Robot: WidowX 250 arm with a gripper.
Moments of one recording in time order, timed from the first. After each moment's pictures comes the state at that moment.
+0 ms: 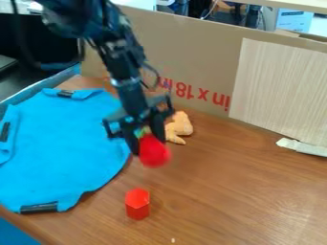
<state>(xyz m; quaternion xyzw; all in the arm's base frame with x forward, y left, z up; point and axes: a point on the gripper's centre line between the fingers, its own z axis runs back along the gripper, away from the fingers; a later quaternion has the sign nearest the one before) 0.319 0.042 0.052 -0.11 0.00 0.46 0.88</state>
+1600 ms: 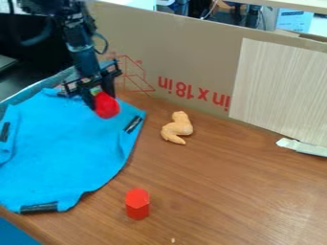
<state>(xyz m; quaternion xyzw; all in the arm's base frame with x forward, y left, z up) 0.372 0.171 0.050 -0.07 -0.06 0.56 0.82</state>
